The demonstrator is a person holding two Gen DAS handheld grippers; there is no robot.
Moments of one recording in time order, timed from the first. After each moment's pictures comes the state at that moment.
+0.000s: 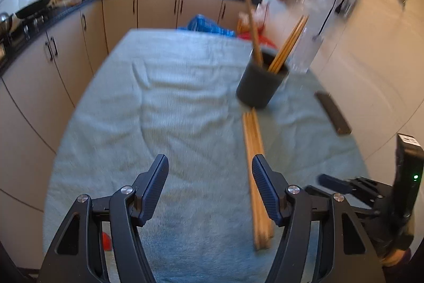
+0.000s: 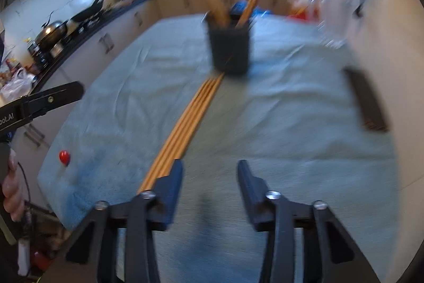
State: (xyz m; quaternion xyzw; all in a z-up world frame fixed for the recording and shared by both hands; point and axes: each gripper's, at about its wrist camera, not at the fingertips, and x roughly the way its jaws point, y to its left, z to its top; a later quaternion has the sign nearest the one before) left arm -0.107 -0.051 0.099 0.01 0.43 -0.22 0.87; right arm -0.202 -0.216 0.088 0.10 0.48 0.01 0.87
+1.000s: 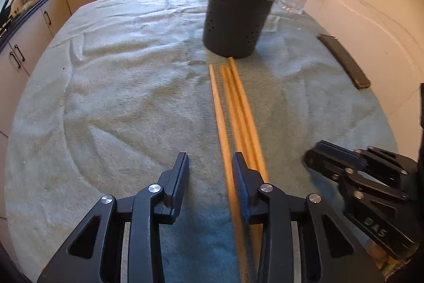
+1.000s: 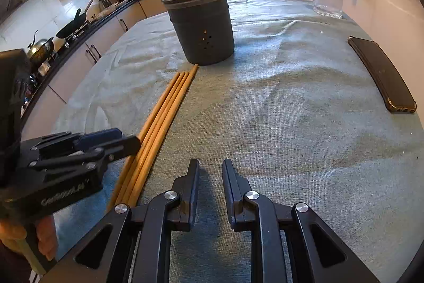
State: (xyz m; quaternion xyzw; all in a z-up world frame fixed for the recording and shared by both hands) left arm -0.066 -0.144 0.009 0.10 0.50 -0.25 0.82; right arm -0.171 -0.249 0.047 0.16 0.47 -0.01 0.87
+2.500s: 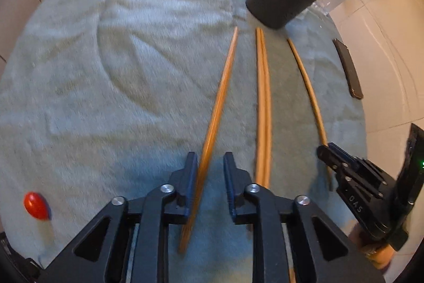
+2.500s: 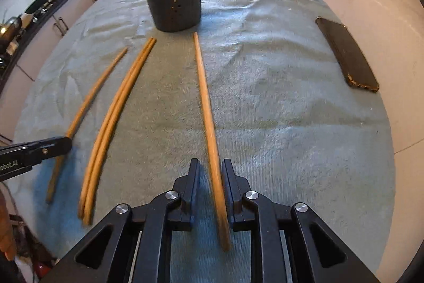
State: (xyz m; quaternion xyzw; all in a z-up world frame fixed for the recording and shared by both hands) left arm -0.077 -0.085 0.017 -0.03 0.64 -0.22 0.74; right arm -0.179 -0.256 0.028 0.11 0.57 -0.09 0.81
